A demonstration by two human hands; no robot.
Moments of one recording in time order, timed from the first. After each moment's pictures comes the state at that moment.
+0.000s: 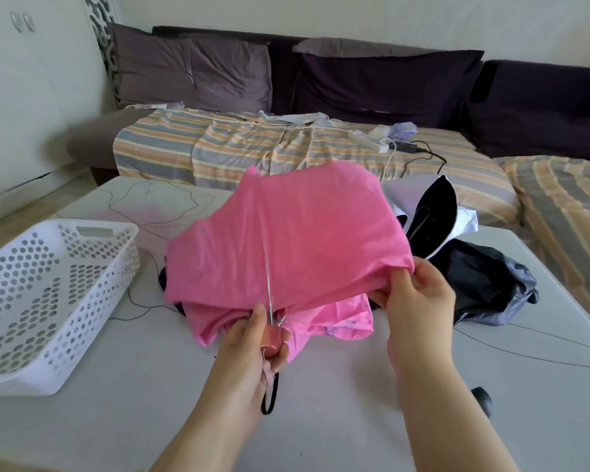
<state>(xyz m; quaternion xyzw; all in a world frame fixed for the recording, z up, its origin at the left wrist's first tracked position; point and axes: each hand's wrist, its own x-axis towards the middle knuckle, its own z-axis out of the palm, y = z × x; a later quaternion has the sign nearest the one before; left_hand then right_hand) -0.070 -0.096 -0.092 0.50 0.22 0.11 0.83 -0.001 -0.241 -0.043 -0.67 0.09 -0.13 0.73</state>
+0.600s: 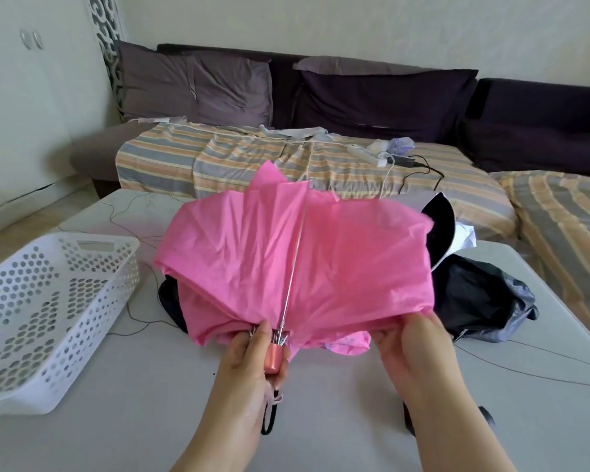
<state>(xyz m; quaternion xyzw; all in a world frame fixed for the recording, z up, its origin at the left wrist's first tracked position) -0.067 -0.098 -0.091 0.53 0.23 0.11 0.81 0.002 -0.254 -0.054 -0.49 0.11 0.04 0.86</state>
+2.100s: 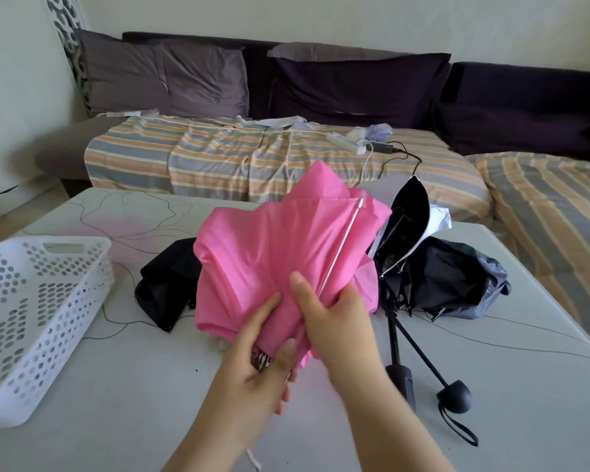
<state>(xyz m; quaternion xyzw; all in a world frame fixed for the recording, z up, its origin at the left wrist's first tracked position) -0.084 -0.104 -0.087 0.71 0.03 0.09 0.70 -0.017 -0.206 -0.050 -0.78 0.02 -0.03 0.62</state>
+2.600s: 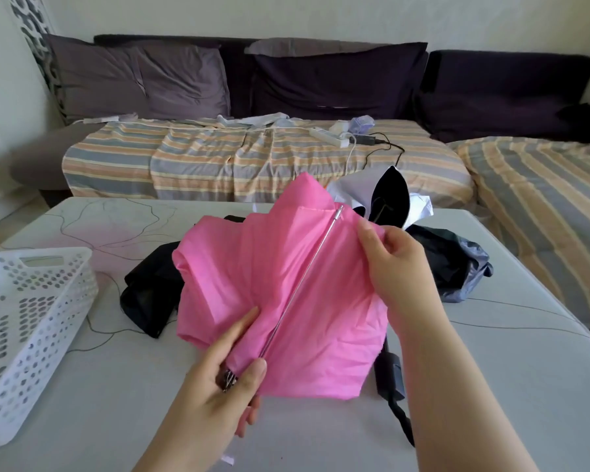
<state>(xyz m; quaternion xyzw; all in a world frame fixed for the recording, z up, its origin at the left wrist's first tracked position) -0.100 -0.081 -0.091 0.75 -0.01 0.05 0.66 0.026 -0.277 -0.026 -0.81 0.00 -0.14 0.57</state>
